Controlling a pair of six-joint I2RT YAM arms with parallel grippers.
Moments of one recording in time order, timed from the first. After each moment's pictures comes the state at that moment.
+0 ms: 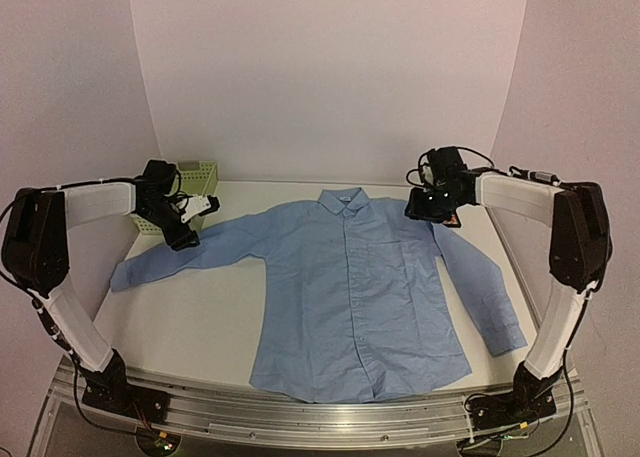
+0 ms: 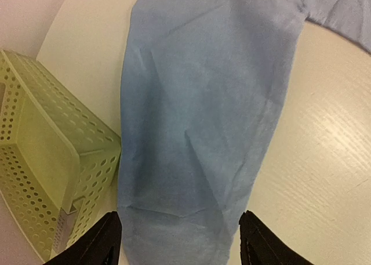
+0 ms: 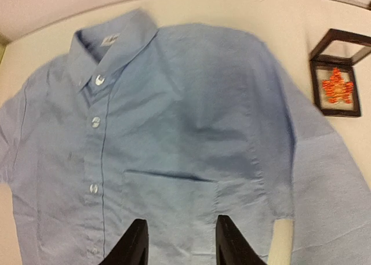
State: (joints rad) left arm -0.19 1.67 1.17 -0.49 0.10 0.88; right arm 0.35 1.86 1.44 -0.46 -0.01 0.36
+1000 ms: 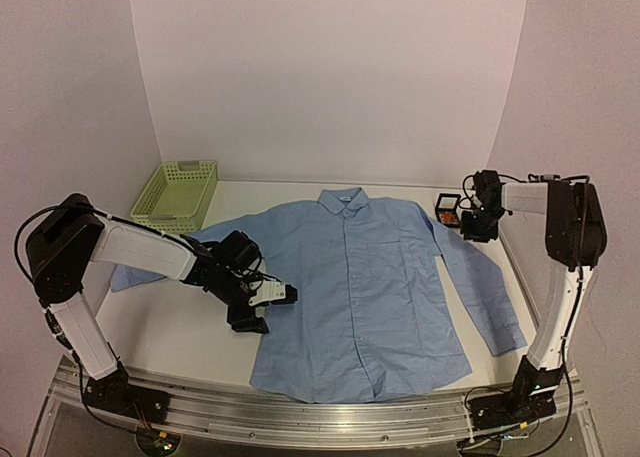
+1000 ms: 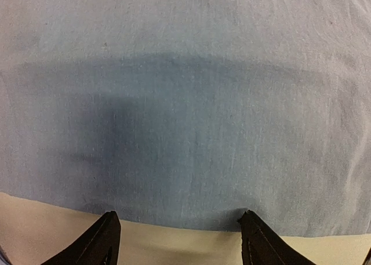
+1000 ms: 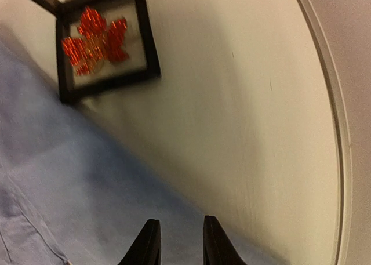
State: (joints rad) left arm -0.79 1.72 0.89 -0.31 0.23 0.68; right arm 0.01 2.05 1.46 -0.52 0.10 0.22
